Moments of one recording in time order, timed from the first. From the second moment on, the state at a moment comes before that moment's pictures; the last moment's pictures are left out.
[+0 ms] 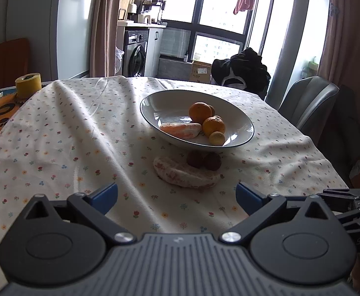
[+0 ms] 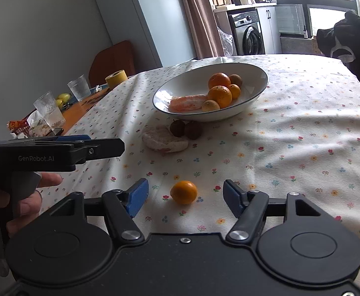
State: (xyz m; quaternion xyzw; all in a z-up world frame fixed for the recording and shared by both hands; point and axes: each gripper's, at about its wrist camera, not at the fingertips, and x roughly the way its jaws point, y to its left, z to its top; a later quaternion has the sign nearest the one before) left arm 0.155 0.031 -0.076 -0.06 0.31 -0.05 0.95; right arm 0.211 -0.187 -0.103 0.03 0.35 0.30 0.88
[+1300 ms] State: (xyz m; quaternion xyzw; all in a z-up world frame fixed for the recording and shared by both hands) left arm 0.230 0.004 -0.110 0.02 0.34 -0.08 0.94; right arm 0.244 -0.203 -0.113 0.06 0.37 0.29 0.88
